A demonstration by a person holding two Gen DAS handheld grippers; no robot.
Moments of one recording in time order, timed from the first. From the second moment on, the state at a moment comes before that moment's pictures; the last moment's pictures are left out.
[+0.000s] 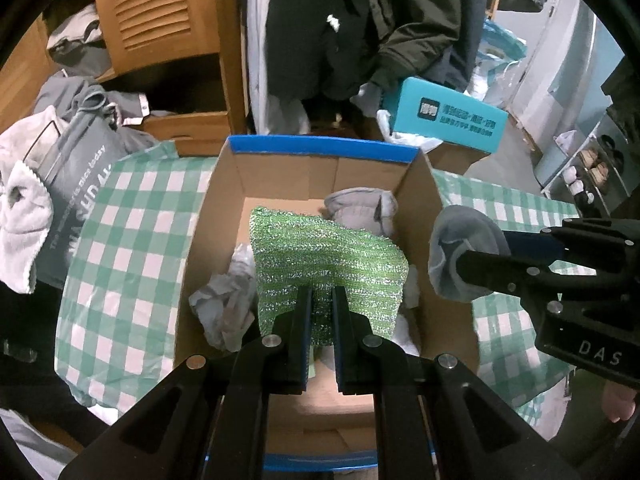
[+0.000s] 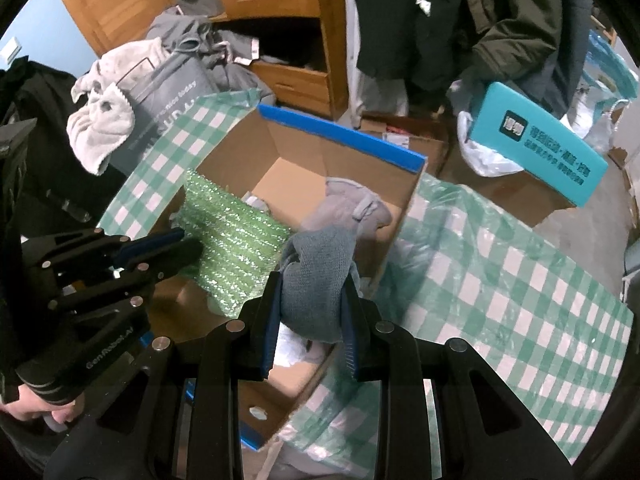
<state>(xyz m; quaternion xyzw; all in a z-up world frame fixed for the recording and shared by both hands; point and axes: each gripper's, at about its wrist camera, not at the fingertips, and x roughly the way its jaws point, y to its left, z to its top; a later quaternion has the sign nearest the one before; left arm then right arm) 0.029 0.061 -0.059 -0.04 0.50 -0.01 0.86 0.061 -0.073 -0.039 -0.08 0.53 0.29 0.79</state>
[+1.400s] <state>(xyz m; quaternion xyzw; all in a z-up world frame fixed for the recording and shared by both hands) -0.019 0.041 -0.001 -0.04 0.43 0.01 0.90 0.020 -0.122 0.023 -0.08 0.43 0.26 0.86</state>
